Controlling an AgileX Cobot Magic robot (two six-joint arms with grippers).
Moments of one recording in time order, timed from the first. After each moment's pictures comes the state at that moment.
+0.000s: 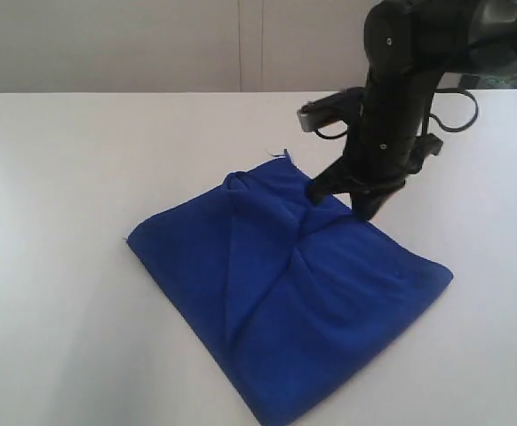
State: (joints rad) left arm 0.18 0.91 -0.76 -0.56 0.80 0.67; right arm 0.42 1.93 -1.48 -0.03 1.10 -0.08
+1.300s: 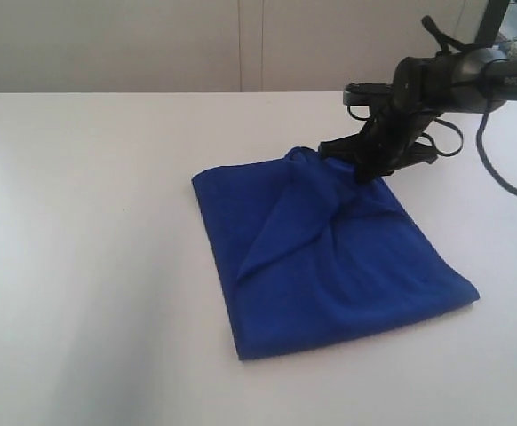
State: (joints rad) left arm 0.18 0.91 -0.76 -0.56 0.80 0.67; right arm 0.20 2.27 -1.66 0.07 0.64 0.12
